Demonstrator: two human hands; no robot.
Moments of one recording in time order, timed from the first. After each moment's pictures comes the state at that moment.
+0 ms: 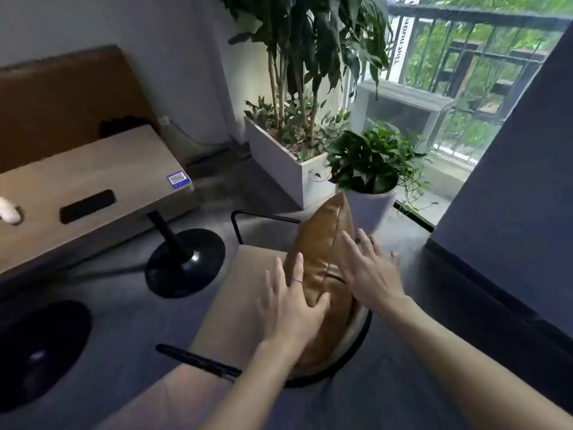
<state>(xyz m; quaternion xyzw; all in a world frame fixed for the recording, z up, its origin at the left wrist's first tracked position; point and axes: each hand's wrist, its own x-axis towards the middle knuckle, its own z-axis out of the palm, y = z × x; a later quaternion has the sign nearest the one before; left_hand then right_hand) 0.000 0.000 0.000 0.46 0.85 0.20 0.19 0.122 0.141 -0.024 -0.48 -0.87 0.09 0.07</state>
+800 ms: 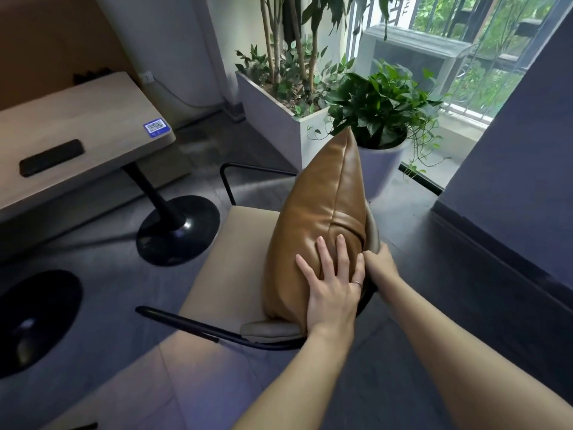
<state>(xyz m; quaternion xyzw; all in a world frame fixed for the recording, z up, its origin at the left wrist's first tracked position) 0.068 0.012 -0.124 0.62 0.77 -0.11 -0.11 0.136 0.139 -0.164 -0.67 -0.49 0.53 0.17</state>
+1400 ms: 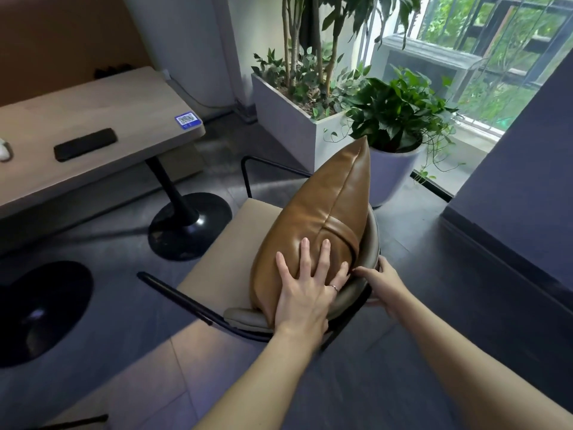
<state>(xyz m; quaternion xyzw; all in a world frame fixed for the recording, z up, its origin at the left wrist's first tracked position) -0.028 -0.073 -0.112 0.67 0.73 -0.12 -0.05 0.100 0.059 -0.162 -0.61 -0.48 0.61 0.17</state>
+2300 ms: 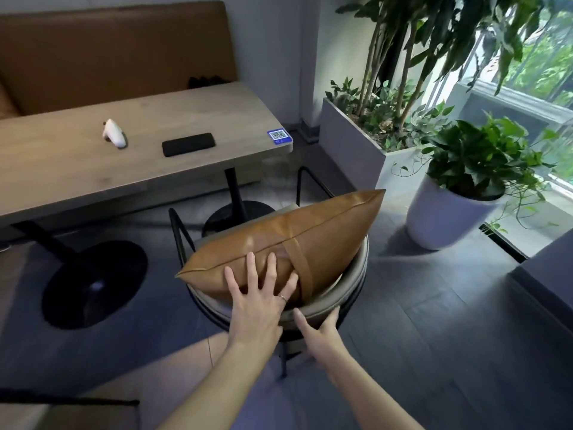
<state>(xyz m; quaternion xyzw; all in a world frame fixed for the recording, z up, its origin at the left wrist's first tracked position) -0.220 -0.183 -0.113 0.50 0.85 -0.15 -0.06 -0.110 -0.105 -0.178 -0.53 -0.52 0.67 0.03</state>
